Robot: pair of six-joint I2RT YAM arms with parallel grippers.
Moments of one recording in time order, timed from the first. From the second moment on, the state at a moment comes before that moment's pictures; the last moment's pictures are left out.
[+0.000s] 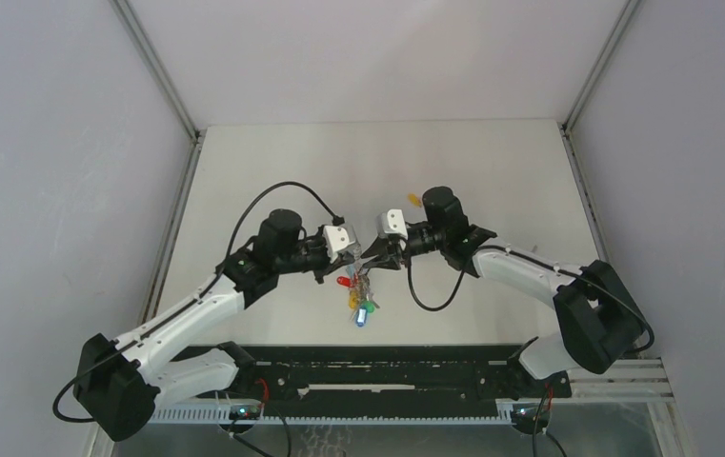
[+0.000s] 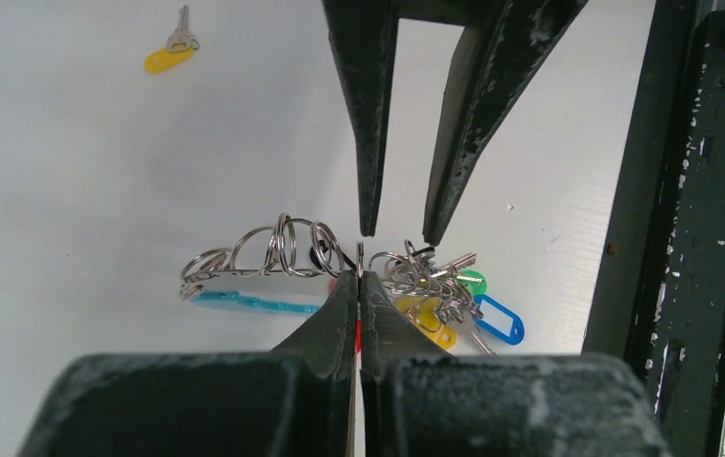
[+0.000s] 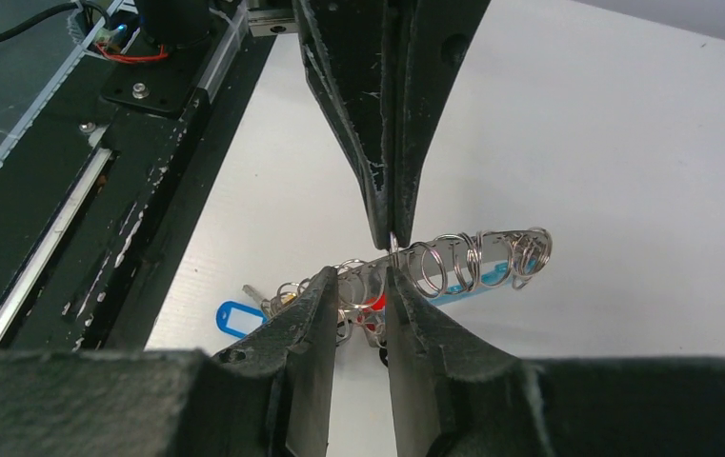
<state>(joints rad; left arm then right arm) -0.65 1.04 0.73 -0.19 0.48 0.39 0.64 1.44 0.83 0.18 -1.04 -0.52</state>
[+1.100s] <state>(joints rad) -0.66 1.05 0.73 -0.20 0.53 0.41 0.66 1.49 0.88 0.15 -1.04 -0.54</state>
